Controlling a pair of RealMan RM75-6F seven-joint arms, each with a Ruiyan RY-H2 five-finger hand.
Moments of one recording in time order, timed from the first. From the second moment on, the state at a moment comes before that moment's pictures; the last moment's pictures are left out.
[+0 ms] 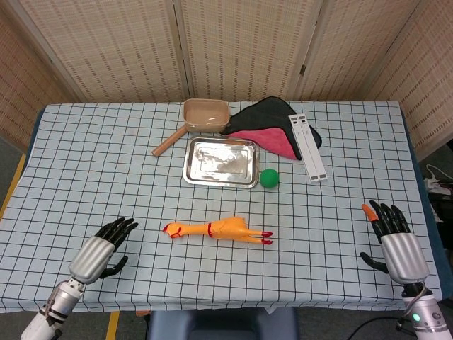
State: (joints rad) left arm -0.32 -1.32 0.01 -1.55 1.70 1.23 0.03; right arm 0.10 -1.19 0.02 -1.57 -1.59 1.48 -0.08
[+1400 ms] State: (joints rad) left arm -0.68 -1.86 -0.11 -1.12 1.53 1.00 0.02; right arm 0.10 -1.18 0.05 -1.56 -1.46 1.41 -0.13
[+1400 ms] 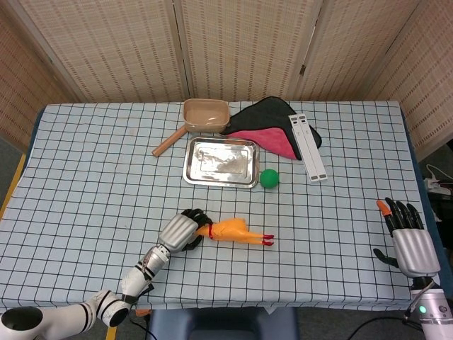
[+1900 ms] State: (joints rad) left arm -0.66 -1.85 -0.09 -1.11 1.58 1.15 -0.10; right arm 0.10 -1.18 0.04 -1.57 -1.48 1.41 -0.14
